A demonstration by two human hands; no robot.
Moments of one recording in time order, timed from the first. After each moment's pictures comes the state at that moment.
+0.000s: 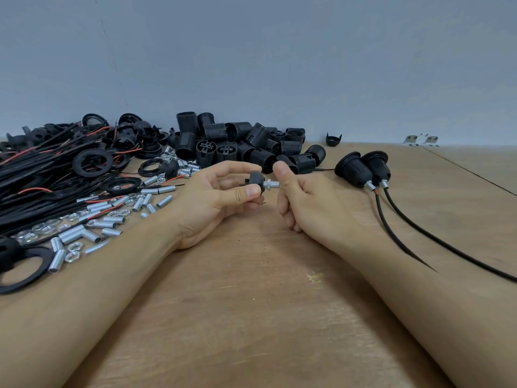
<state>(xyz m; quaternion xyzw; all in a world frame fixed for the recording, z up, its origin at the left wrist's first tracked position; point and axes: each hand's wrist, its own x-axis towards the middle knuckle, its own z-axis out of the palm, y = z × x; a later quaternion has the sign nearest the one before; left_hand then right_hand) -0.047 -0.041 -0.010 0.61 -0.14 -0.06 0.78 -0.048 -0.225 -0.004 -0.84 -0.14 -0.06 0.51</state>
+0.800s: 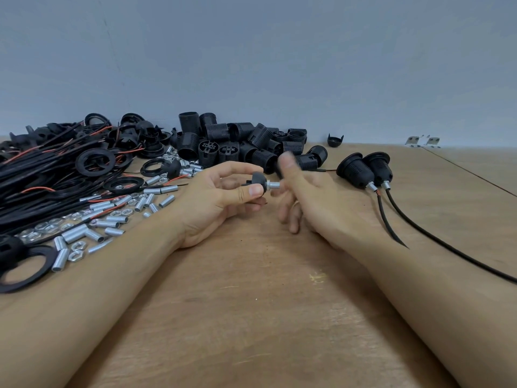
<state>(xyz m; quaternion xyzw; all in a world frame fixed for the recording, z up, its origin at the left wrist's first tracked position) -0.046 -0.040 -0.010 0.61 -0.13 -0.07 0.78 -0.047 -0.227 -0.001 -0.82 -0.13 -0.01 0.56</state>
